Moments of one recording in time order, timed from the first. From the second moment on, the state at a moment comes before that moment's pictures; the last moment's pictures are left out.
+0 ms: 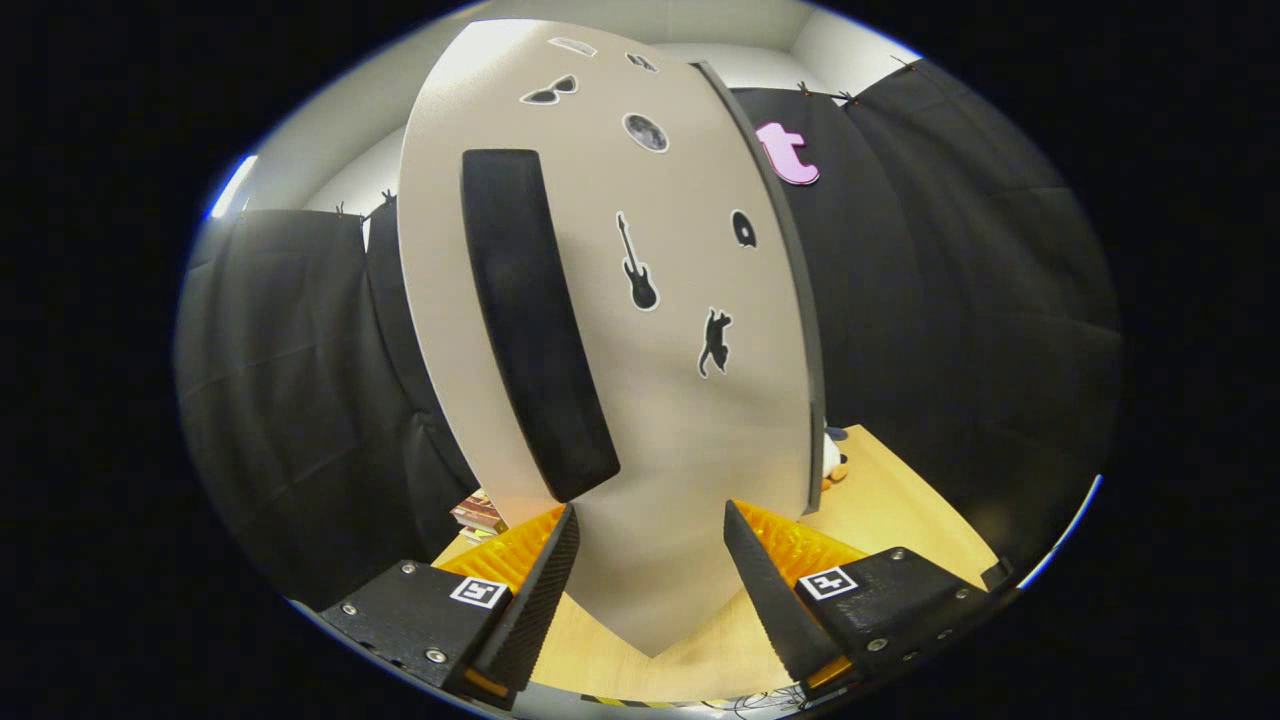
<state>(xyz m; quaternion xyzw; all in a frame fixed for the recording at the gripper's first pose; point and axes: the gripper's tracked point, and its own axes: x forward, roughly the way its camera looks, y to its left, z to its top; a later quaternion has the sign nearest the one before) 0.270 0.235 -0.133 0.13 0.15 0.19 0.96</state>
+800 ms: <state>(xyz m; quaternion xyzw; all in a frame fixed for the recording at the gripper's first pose) 0.324 0.296 -0.127 0.14 0.14 0.20 0.96</state>
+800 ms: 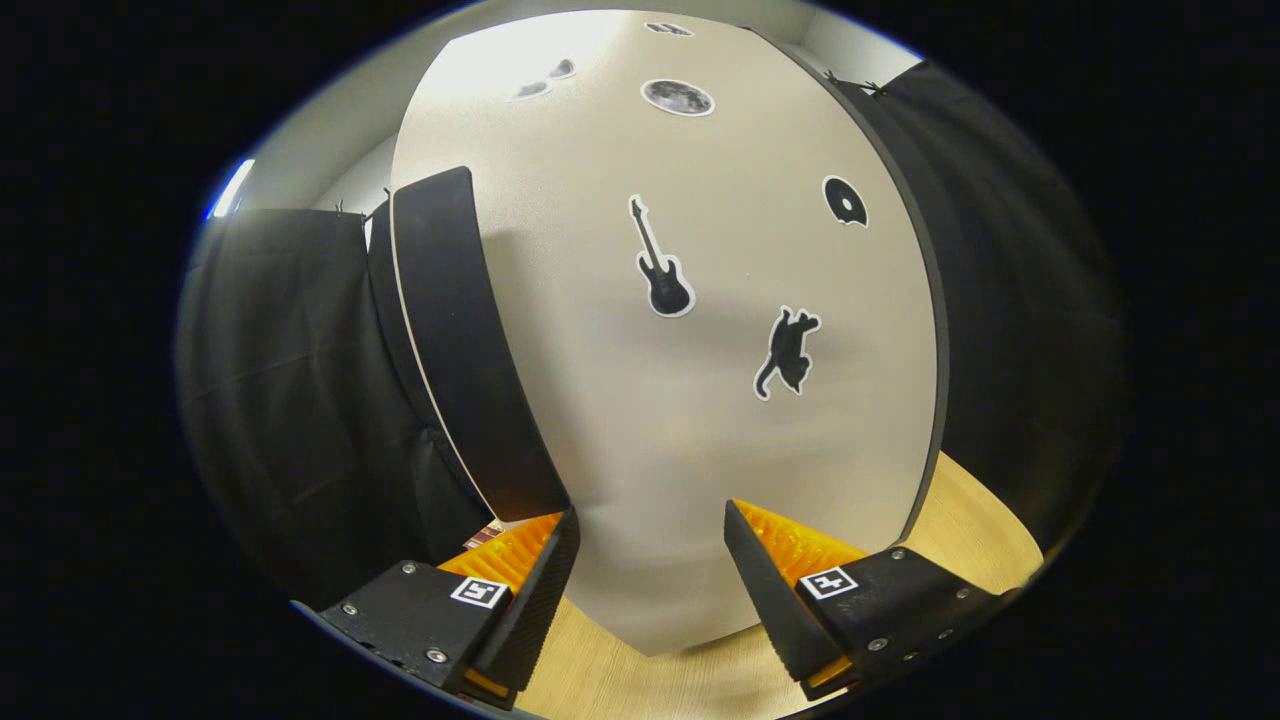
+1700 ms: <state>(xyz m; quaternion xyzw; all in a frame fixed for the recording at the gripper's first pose) 0.335 0.298 -0.119 0.06 0.13 0.15 0.98</state>
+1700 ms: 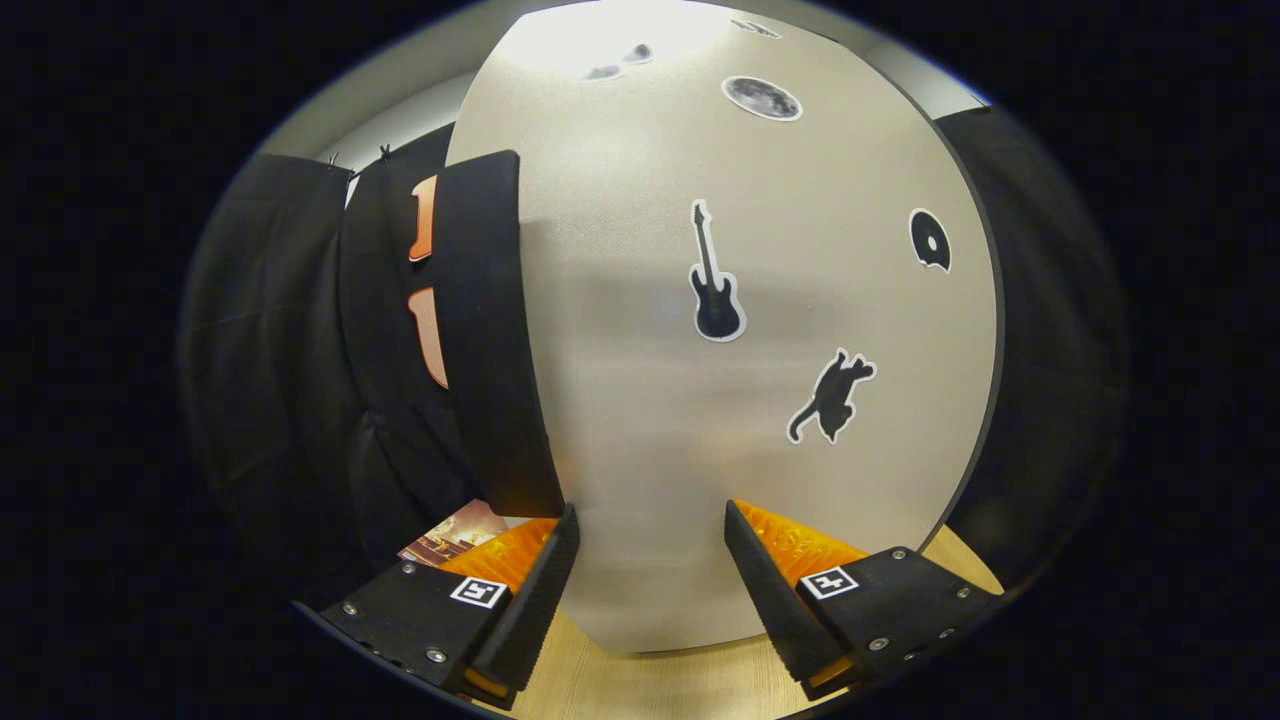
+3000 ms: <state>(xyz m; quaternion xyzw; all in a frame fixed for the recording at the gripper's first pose) 0.155 0.103 0.098 -0.03 0.01 0.03 1.00</state>
